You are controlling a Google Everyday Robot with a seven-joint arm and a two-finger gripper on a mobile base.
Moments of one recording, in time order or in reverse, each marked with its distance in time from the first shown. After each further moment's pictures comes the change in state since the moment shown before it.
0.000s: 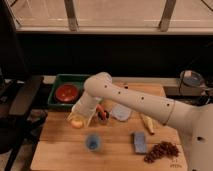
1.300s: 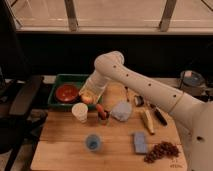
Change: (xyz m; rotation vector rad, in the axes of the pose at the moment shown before) arm 0.105 -0.020 -0.071 0.036 0.187 0.024
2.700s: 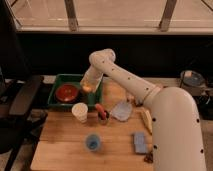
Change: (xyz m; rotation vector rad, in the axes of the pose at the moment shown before) arm 0.097 -0.028 0.072 -0.020 0.093 -0.012
